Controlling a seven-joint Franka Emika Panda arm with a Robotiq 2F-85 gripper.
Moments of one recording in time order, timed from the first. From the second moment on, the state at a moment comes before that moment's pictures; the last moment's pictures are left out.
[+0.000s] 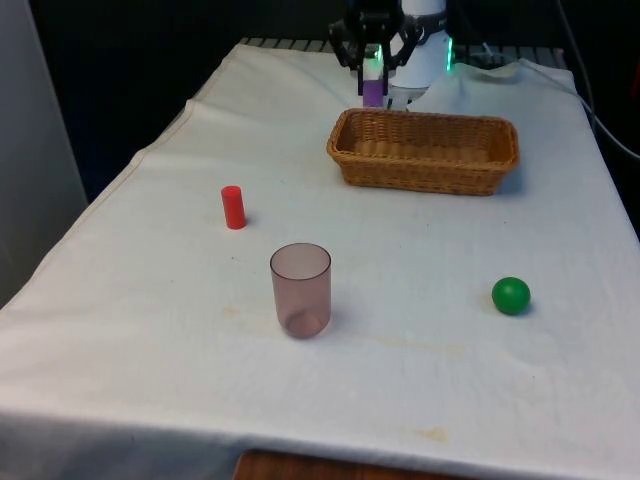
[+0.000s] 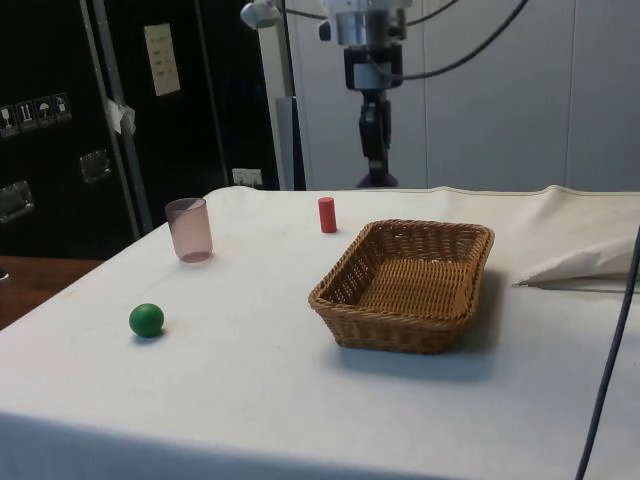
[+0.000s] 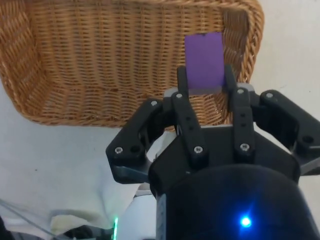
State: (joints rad) arm 0.22 -0.17 -0.35 -2.60 -0.10 2.45 -0.16
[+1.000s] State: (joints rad) arm 0.23 -0.01 -0.23 -2.78 -0.14 2.80 0.00
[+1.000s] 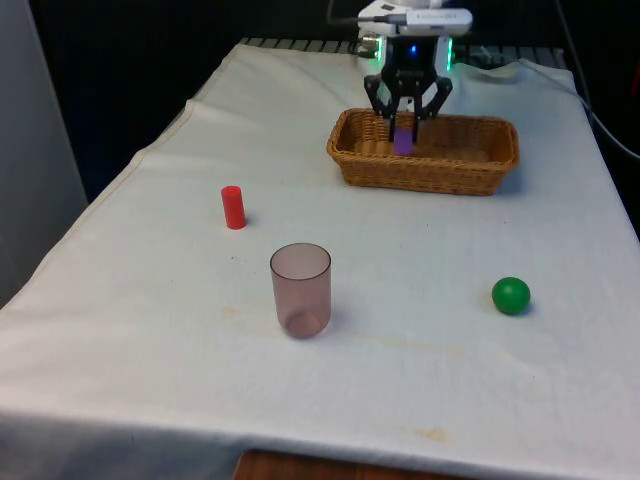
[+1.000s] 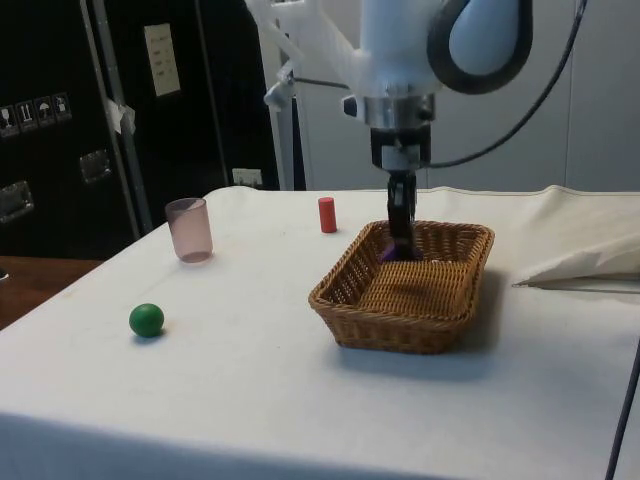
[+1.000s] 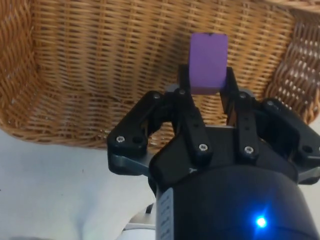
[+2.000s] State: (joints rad) arm 0.23 0.05 -0.22 -2.81 -0.14 2.93 0.03
